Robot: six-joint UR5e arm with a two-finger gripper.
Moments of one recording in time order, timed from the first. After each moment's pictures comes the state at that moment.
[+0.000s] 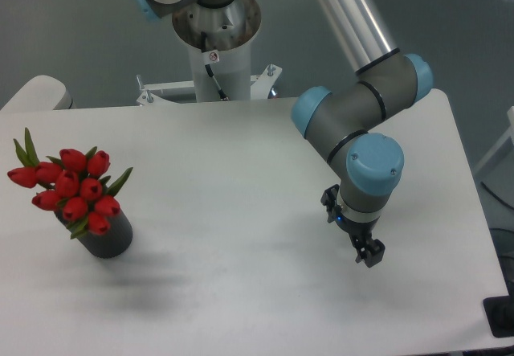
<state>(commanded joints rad) 2.57 -2.15 -1.45 -1.07 1.58 1.63</state>
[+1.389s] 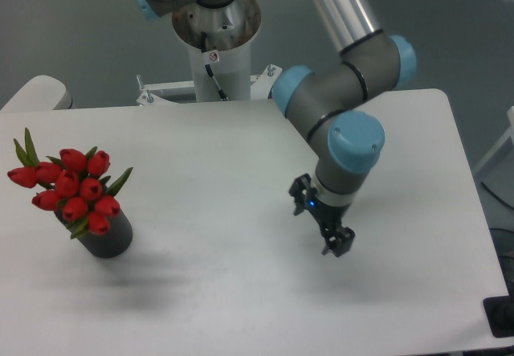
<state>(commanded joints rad) 2.55 -1.95 -1.67 -1.08 1.26 1.55</state>
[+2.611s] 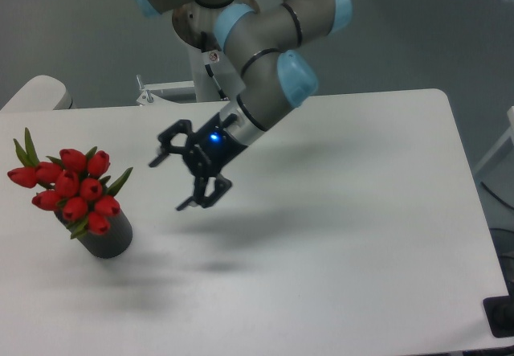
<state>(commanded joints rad) 2.45 -1.75 -1.98 -1.07 0.50 1.41</state>
